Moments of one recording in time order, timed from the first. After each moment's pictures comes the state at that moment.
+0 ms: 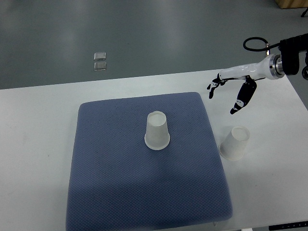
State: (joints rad) left arm -0.03 0.00 -0.12 -0.17 0.11 0.06 0.10; right arm 1.43 -0.75 -0.24 1.24 -1.06 0.41 0.18
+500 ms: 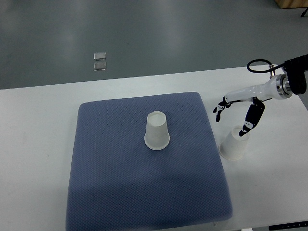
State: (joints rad) left arm -0.03 0.00 -0.12 -0.17 0.11 0.06 0.10; right arm 1.40 -0.83 -0.28 1.36 -1.07 0.42 0.19
